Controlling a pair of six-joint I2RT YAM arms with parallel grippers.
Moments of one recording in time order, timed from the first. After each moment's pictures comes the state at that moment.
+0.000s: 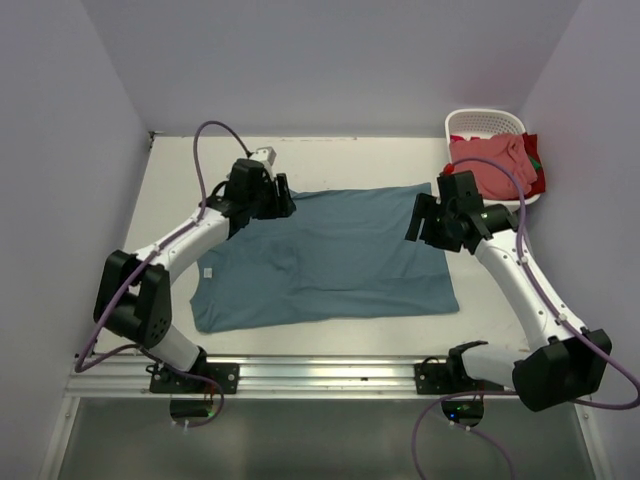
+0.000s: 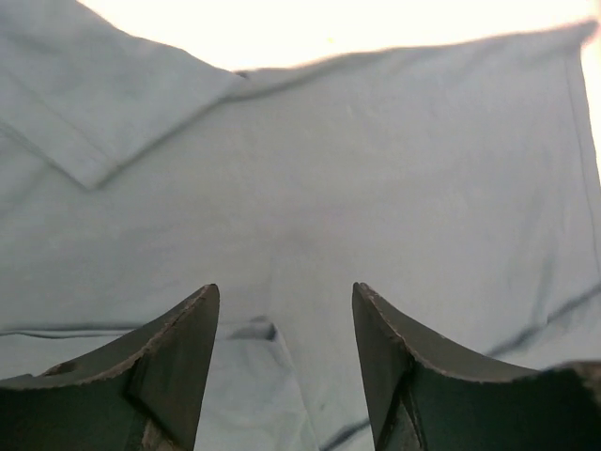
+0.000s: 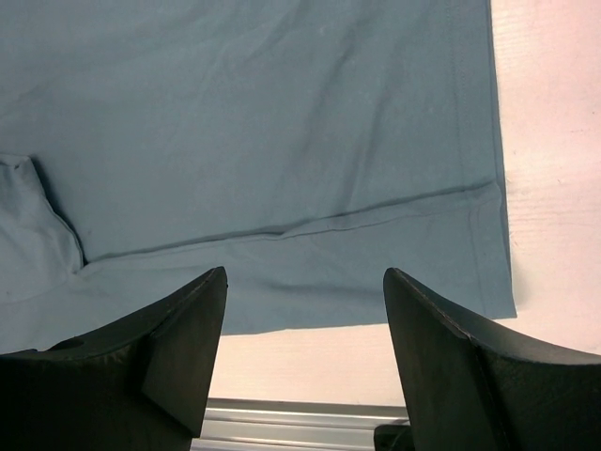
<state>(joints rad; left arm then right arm) -0.40 1.56 1.09 -0.21 0.08 -0.42 0.26 1.22 1.15 -0.90 0.06 0.49</state>
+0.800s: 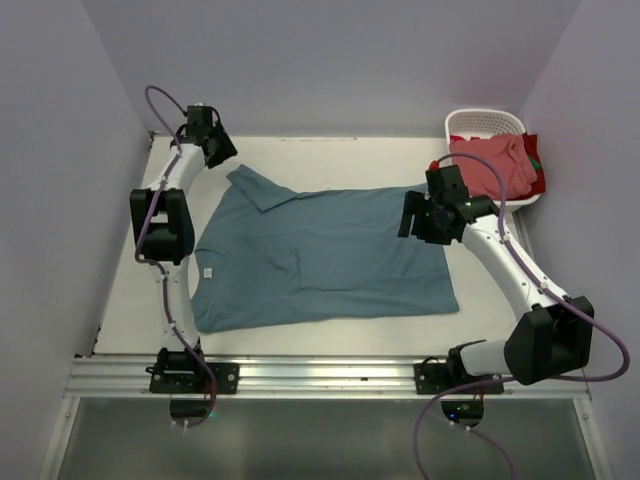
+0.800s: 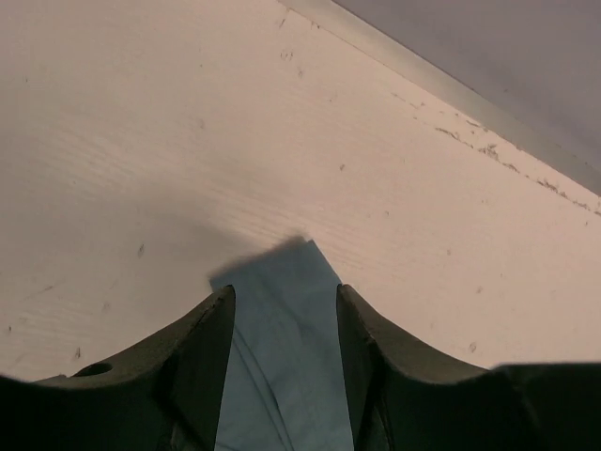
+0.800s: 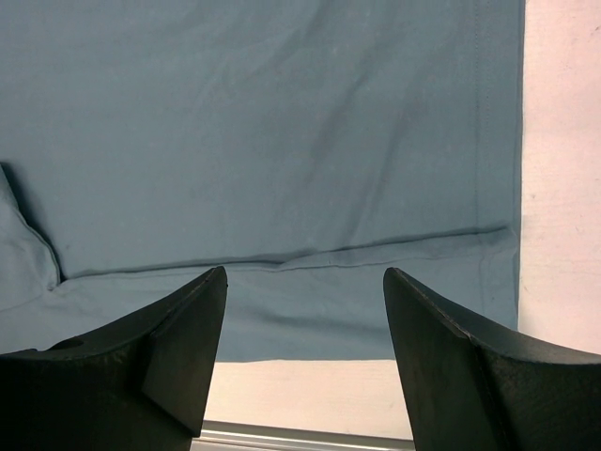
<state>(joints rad) -0.01 2.27 1.95 -0.43 -0.01 -0.52 0.26 1.35 1.16 -0.80 0.03 0.43</state>
